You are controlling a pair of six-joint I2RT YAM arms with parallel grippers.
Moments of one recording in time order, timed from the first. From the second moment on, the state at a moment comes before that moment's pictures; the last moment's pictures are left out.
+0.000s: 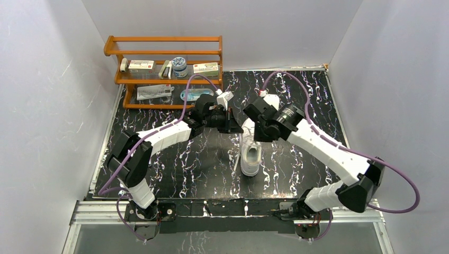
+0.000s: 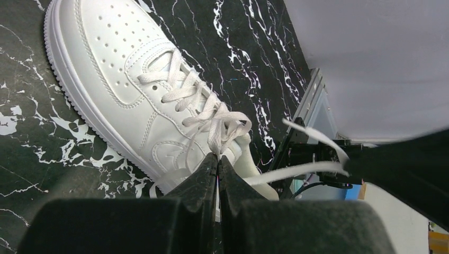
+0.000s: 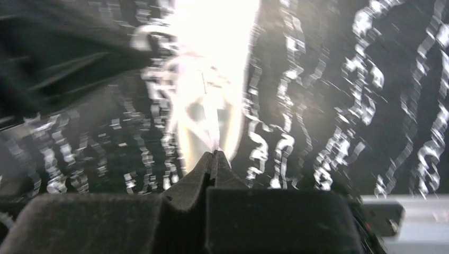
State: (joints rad) left arm -0.66 1.69 1.08 0.10 0.59 -0.61; right arm 0.89 1.34 1.43 -1.16 0.36 0.78
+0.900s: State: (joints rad) left arm -0.67 1.70 1.12 0.03 0.59 -0.58; right arm 0.43 1.34 1.07 -0.98 0.03 0.26
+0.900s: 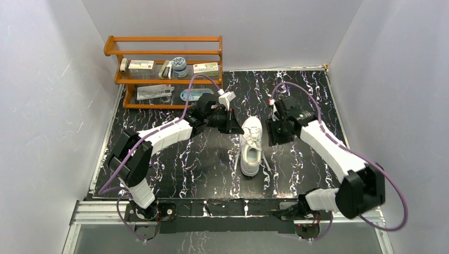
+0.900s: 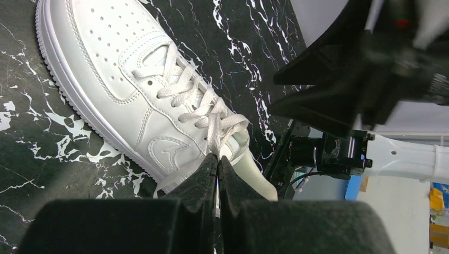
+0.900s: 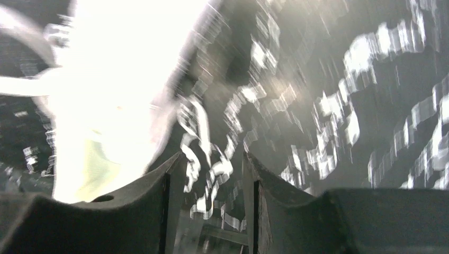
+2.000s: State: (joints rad) left arm -0.67 1.70 1.14 0.00 0.63 -0.59; right arm 0.45 1.03 0.59 -0.23 -0.68 -0.74
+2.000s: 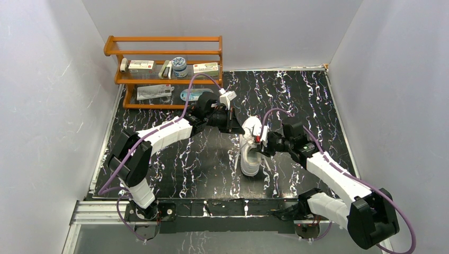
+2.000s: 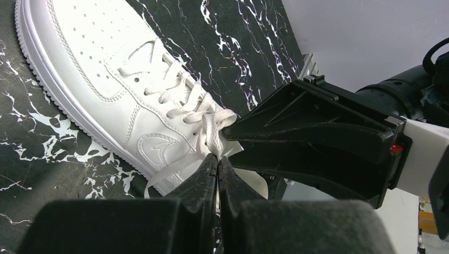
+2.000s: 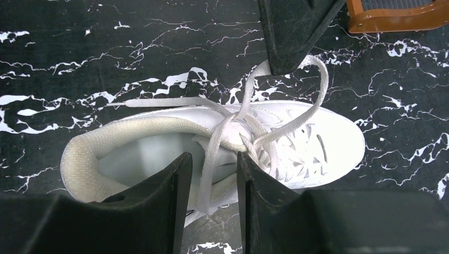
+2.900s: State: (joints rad) left arm -0.67 1.65 1.14 0.00 0.63 -0.59; right arm 0.47 0.99 0.51 -0.12 -0.64 -0.73
